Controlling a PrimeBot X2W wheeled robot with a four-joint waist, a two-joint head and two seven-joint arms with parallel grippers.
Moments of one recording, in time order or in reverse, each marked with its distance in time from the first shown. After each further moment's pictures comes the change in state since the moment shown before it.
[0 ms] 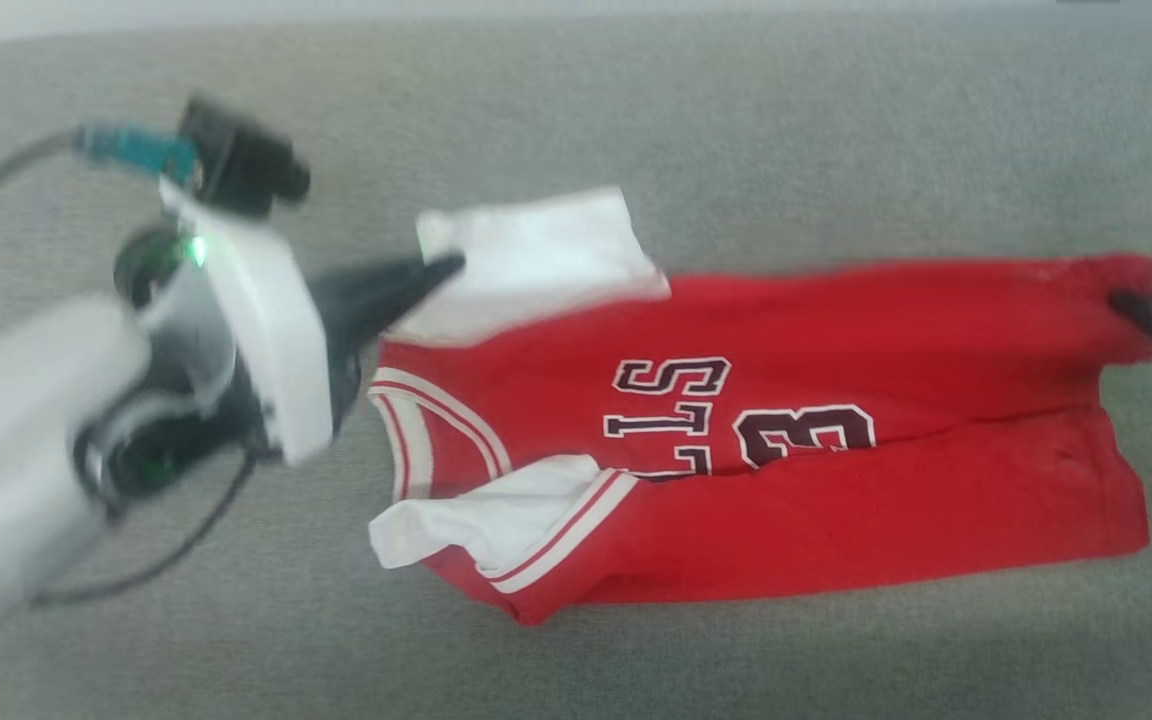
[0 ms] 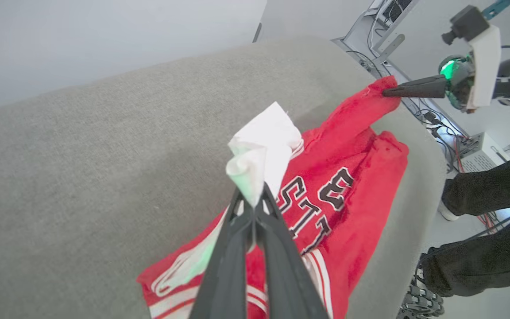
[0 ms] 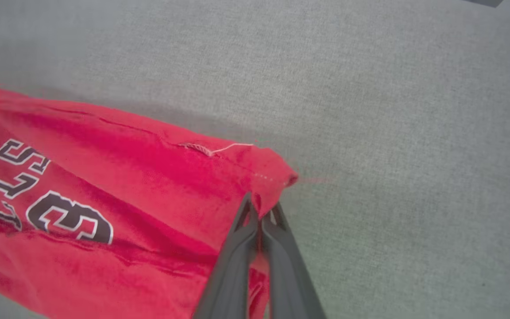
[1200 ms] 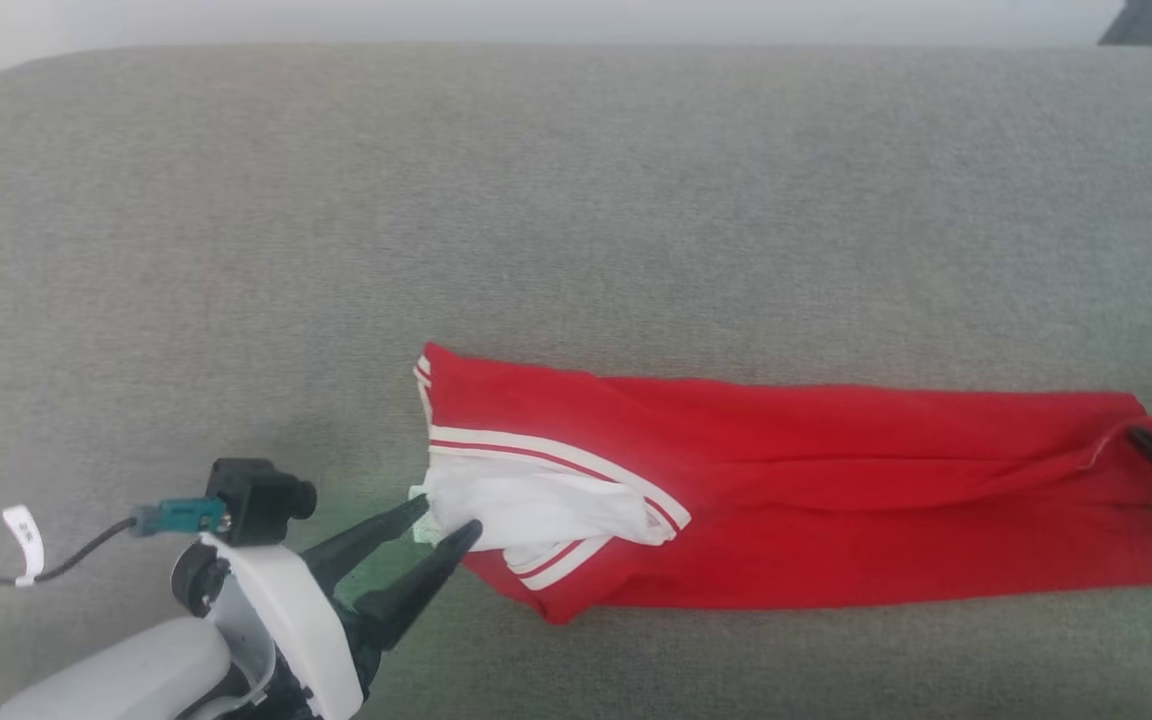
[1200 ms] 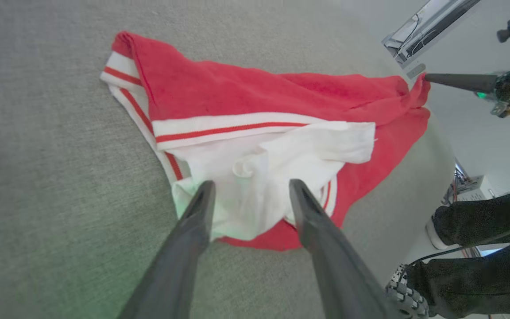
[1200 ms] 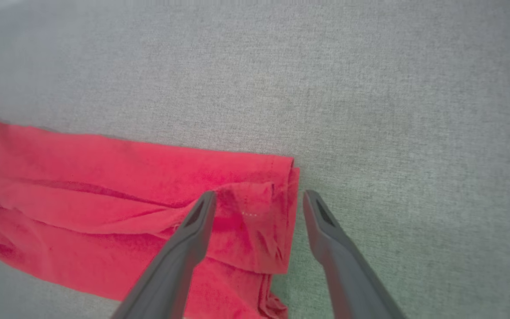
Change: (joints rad) left arm 0.497 -0.054 0.021 0.066 0.153 0.000 -0.352; right arm 0.413 -0.036 -0.214 -0.109 0.048 0.000 -0.209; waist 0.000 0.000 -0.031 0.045
